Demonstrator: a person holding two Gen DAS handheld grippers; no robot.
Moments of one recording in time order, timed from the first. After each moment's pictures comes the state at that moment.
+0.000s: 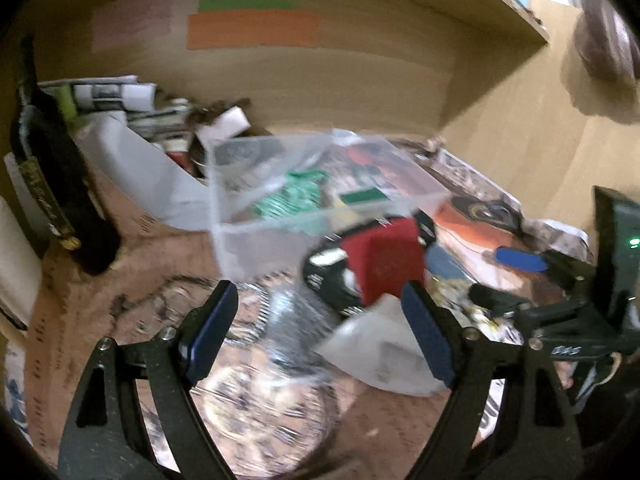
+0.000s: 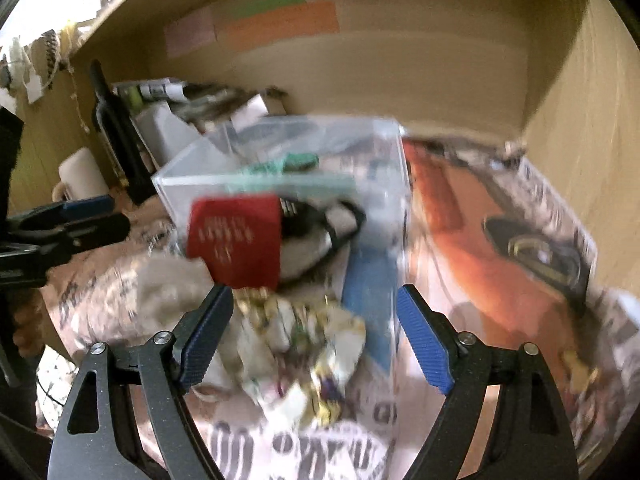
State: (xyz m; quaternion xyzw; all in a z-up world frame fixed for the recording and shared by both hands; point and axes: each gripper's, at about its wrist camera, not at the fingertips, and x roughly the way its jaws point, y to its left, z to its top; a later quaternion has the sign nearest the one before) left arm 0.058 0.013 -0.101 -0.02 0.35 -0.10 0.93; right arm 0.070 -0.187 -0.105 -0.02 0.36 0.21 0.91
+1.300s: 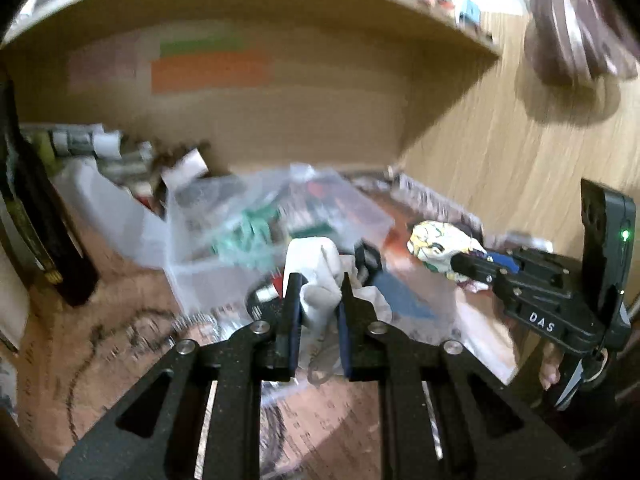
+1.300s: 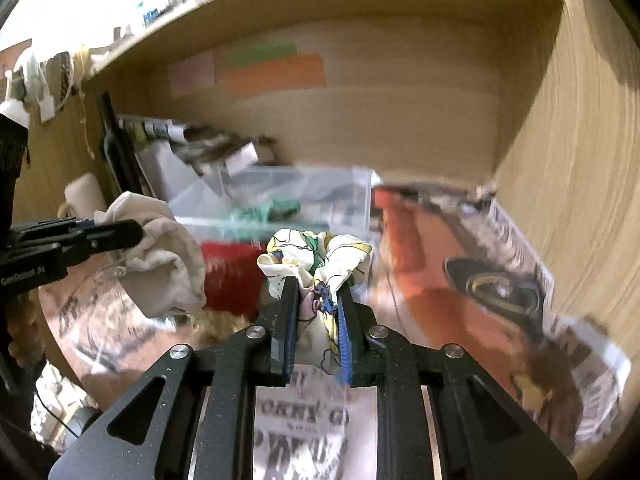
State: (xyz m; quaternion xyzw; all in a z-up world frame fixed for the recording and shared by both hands) left arm 0.042 -0.019 -0.062 -0.01 0.27 -0.13 0.95; right arm 0.053 -0.209 -0.066 -0.02 0.27 0.20 0.94
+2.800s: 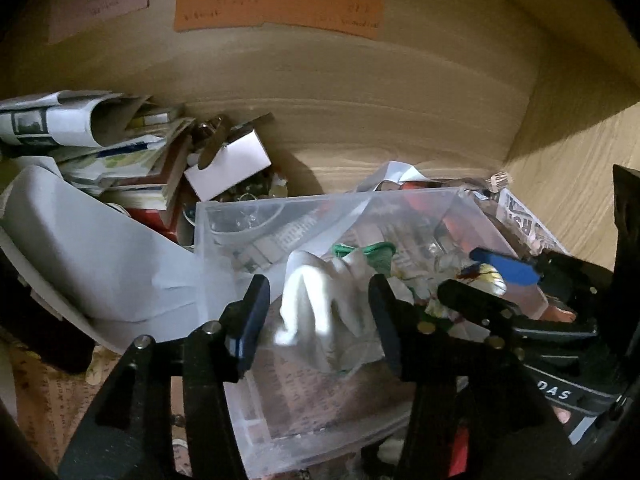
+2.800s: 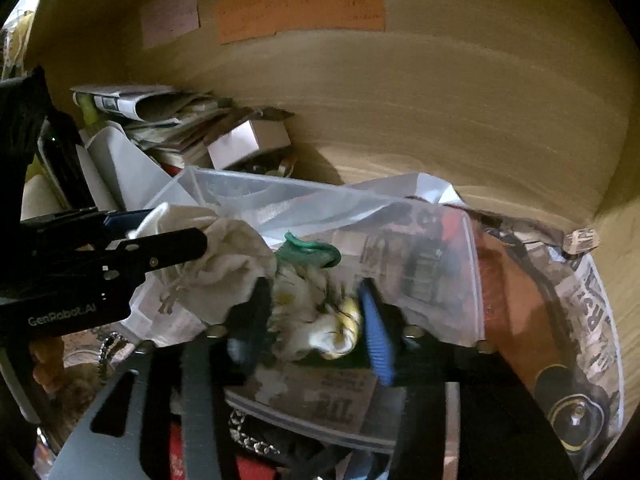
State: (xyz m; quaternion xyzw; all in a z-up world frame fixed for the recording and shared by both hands) left arm 0.219 0.037 -0.095 -0.04 0.36 -0.06 0.93; right arm 0.208 -0.127 -0.081 -0.07 0.35 0.24 0.90
